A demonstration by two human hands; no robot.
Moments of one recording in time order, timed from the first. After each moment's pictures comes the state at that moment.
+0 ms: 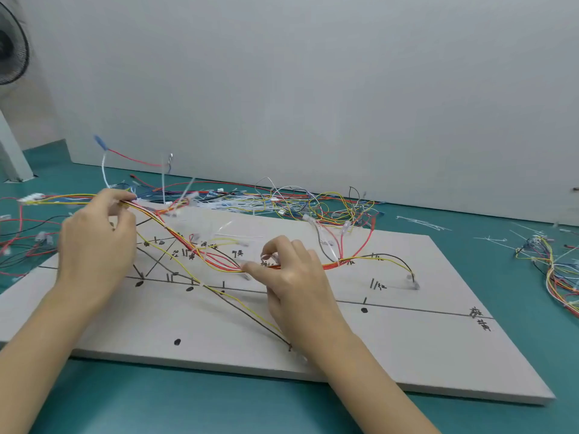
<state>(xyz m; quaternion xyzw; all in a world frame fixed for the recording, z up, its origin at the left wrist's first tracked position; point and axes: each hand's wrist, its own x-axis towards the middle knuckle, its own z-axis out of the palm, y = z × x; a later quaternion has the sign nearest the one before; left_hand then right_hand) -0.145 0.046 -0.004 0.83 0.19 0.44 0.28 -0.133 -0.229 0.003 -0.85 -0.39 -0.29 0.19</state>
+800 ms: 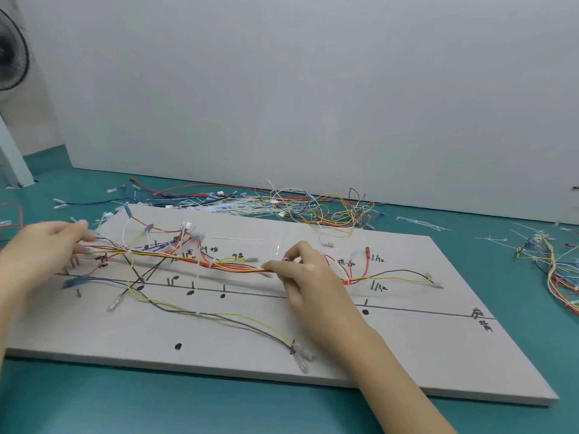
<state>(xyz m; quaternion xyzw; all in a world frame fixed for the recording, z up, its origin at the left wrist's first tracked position) -0.133 0.200 -0.043 0.83 0.33 0.19 0.42 -0.116 -0.247 -0.001 -0.89 -0.34 -0.13 0.27</state>
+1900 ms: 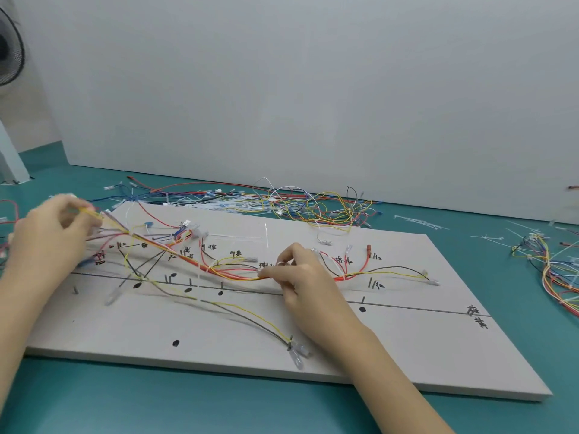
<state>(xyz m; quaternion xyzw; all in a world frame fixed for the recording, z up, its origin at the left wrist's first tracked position) -0.113 0.175 -0.048 0.81 0.22 0.37 0.39 -0.115 -0.246 -0.005 -0.88 -0.36 -0.11 0.29</state>
